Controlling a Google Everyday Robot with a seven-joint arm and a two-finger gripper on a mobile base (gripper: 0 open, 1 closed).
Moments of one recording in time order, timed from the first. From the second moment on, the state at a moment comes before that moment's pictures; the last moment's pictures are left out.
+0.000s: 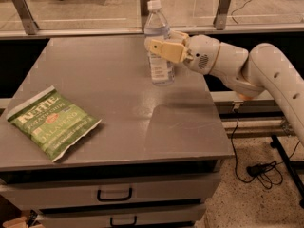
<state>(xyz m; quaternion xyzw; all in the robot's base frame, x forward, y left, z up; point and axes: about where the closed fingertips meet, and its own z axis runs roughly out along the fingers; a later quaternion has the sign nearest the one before) 0.622 -0.028 0.990 -0.34 0.55 0.47 0.60</state>
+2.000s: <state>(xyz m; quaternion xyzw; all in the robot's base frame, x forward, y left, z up) 0.592 -0.101 0.934 -0.38 0.40 0.57 0.61</state>
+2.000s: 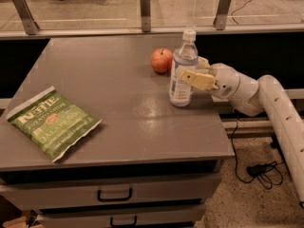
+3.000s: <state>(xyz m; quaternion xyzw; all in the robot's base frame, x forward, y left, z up) 0.585 -0.109 0.931 -0.38 0.38 0.58 0.61</state>
